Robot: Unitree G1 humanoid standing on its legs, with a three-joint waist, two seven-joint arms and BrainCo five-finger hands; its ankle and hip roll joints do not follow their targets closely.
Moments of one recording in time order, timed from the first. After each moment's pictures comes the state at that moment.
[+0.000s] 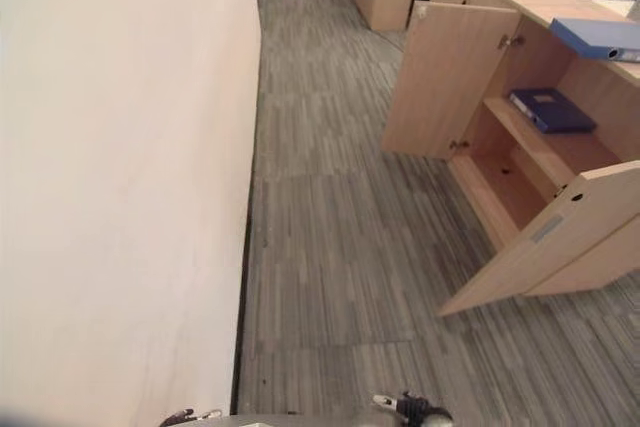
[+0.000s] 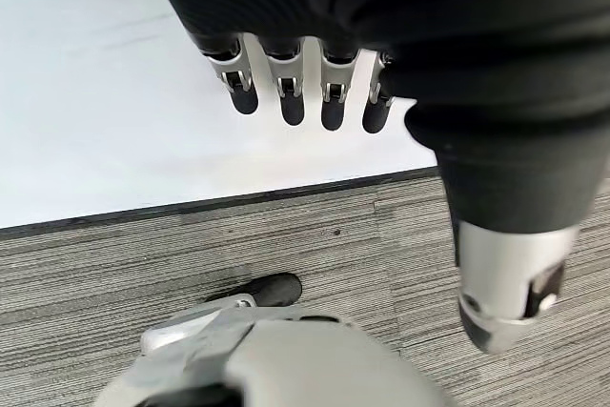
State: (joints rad) left arm 0.01 0.20 -0.15 1.31 -0.11 -0.04 0.08; right arm -0.06 -0.26 0.19 1.25 0.18 0.01 0.04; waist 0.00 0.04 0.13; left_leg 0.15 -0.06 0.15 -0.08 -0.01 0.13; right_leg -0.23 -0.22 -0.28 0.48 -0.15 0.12
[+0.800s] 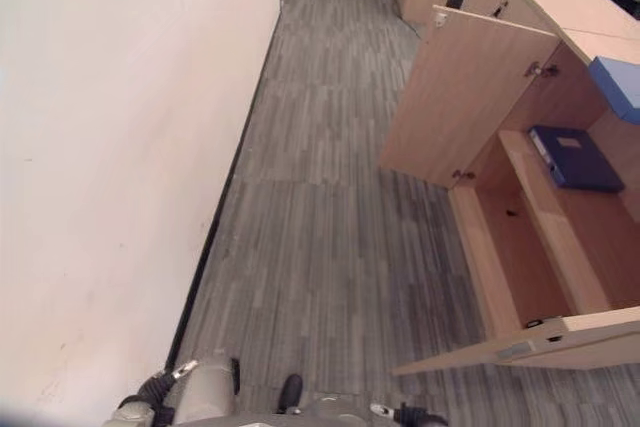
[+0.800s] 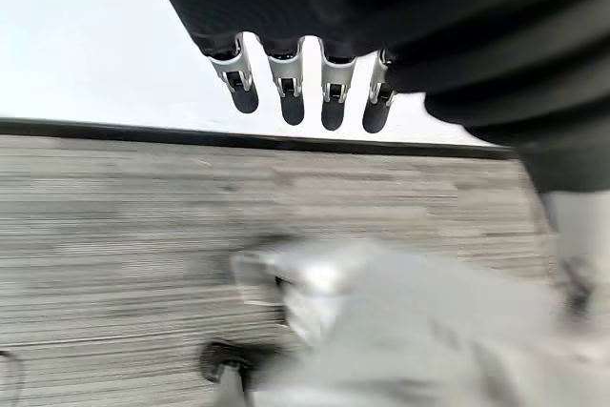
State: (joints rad) left arm 0.03 0.24 -0.08 1.28 -0.07 -0.05 0.11; right arm -0.09 -0.27 0.21 1.34 0.18 0.02 0.04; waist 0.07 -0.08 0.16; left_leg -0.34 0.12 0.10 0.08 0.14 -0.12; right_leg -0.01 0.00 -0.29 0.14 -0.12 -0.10
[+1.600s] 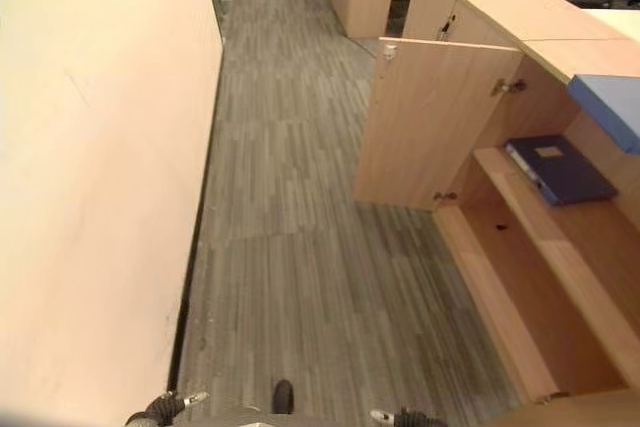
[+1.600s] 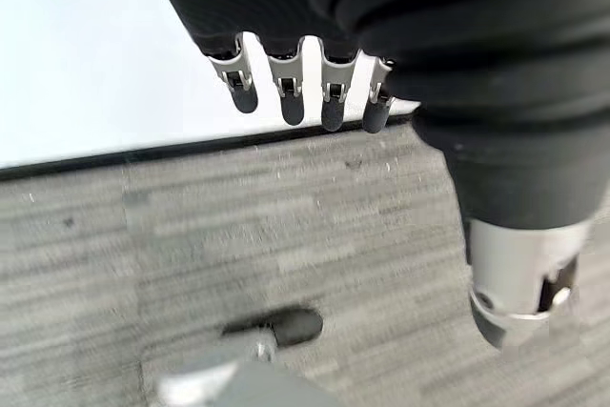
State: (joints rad) left arm 0.01 0.25 -0.12 1.34 -0.07 -0.04 0.10; right arm -0.06 -0.22 0.24 1.33 0.13 0.01 0.05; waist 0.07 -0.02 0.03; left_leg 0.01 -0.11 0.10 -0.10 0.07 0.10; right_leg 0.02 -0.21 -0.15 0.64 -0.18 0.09
